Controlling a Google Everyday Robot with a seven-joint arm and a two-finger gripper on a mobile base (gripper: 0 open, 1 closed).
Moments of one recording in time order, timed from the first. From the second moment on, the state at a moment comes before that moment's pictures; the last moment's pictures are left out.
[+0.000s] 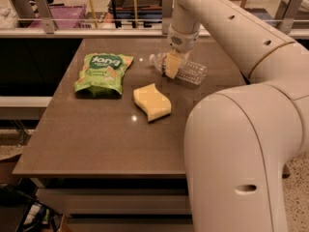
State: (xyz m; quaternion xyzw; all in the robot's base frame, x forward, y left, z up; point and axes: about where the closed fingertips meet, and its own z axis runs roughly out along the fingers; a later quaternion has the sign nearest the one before) arm 0.719 -0.086 0.829 -0.47 0.88 0.00 0.08
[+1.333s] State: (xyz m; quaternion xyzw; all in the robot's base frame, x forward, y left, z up) arm 0.680 -0.114 0.872 -0.46 0.87 0.03 0.18
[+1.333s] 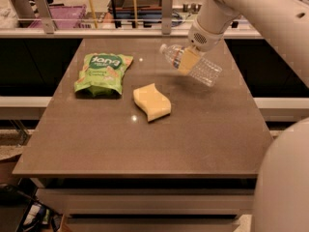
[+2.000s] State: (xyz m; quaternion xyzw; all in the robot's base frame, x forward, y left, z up) arm 0.659 -0.135 0.905 -0.44 0.85 0.04 0.29
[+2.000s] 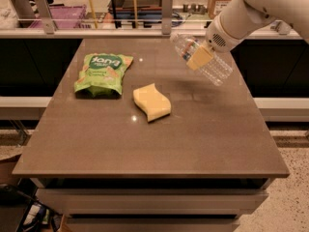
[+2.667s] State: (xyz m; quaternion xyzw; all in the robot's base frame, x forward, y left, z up) arm 0.685 -0.152 0.966 -0.42 0.80 0.05 0.44
